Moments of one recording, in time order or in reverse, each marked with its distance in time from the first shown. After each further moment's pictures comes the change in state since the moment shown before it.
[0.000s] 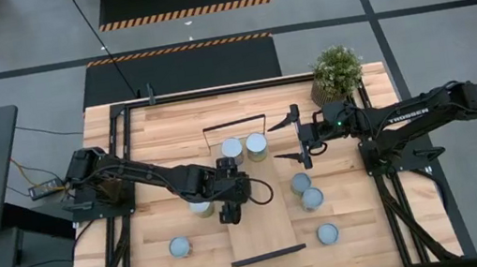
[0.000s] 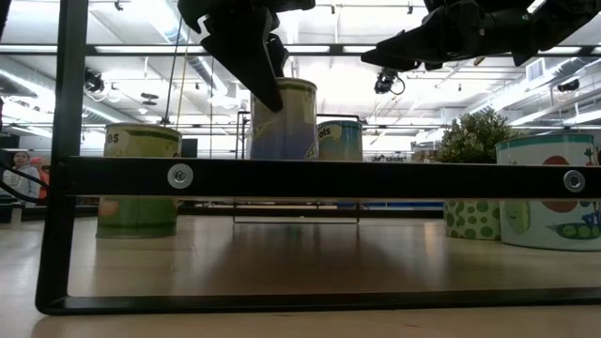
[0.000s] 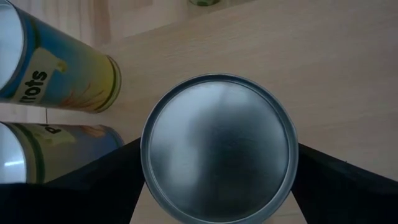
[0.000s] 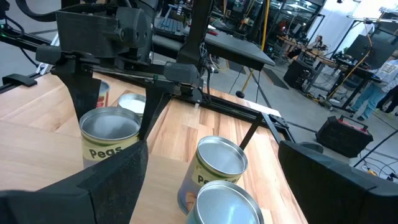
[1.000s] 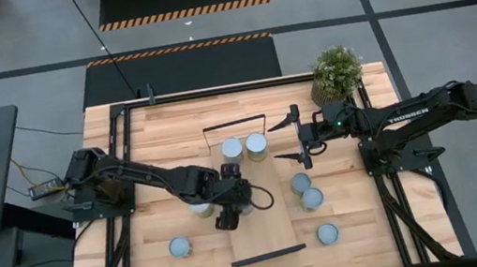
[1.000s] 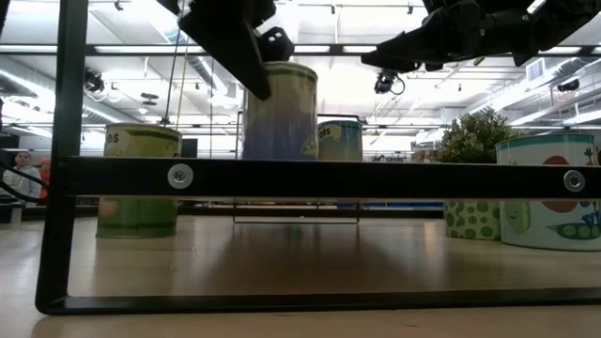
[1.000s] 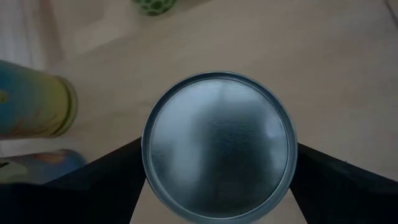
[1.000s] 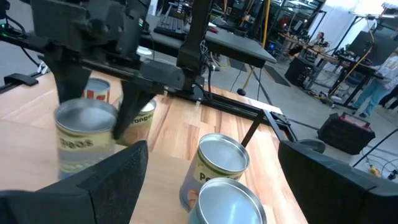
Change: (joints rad) left arm -0.015 -0.002 0.001 0.015 0.132 0.098; right arm 0.000 0.000 0.000 -0.009 0.000 0.019
